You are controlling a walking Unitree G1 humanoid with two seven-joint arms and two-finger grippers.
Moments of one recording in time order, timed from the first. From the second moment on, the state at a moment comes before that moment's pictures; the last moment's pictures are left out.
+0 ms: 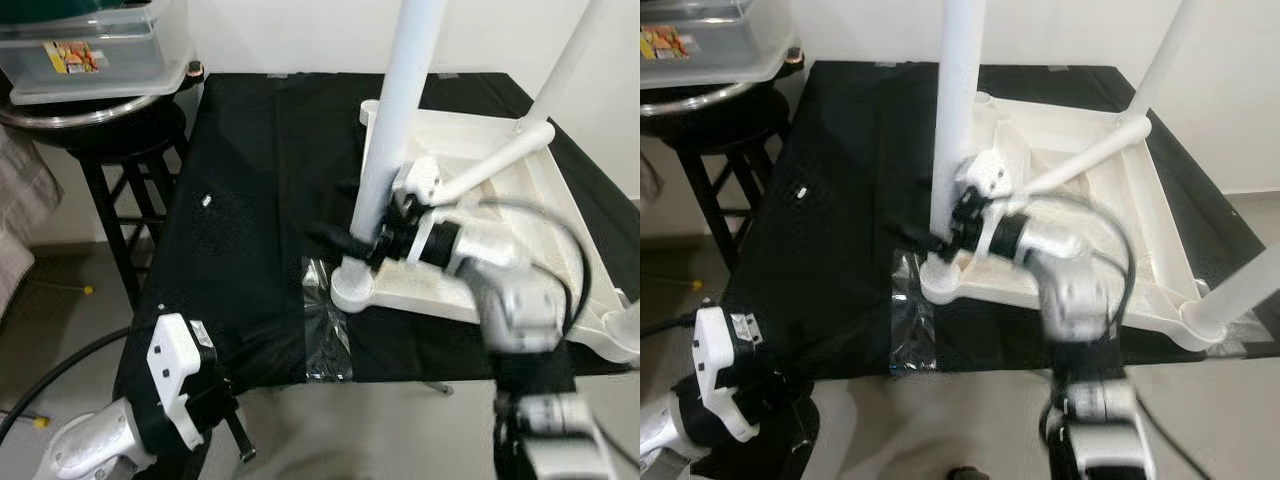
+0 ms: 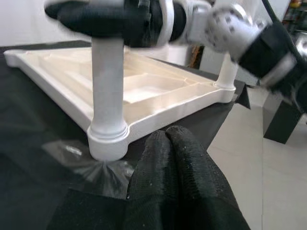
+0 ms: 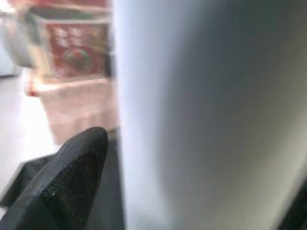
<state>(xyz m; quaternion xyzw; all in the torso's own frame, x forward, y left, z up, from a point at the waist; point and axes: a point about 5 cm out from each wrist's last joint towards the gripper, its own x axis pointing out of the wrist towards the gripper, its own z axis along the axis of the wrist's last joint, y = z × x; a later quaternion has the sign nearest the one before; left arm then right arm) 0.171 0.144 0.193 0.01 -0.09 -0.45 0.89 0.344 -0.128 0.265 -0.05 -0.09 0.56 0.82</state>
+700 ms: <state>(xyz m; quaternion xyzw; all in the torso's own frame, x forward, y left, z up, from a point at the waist) 0.163 0.158 0.195 0.01 -0.08 -0.42 0.91 0.365 -0.135 0.268 -0.01 -0.07 0.66 0.74</state>
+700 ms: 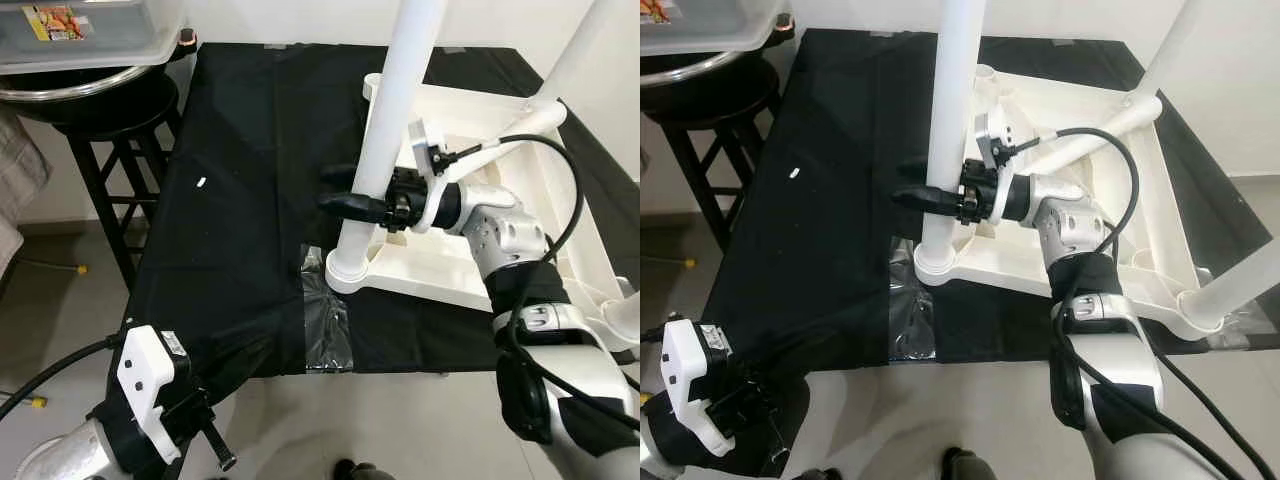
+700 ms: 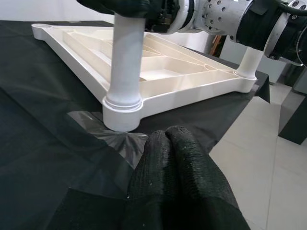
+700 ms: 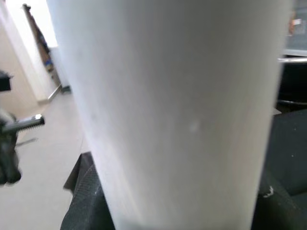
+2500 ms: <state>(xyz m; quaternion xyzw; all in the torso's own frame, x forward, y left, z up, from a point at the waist) 0.170 0.148 0.195 0.01 -0.10 -0.44 0.89 0.345 -0.125 0.274 -0.11 -0.09 0.57 0.81</state>
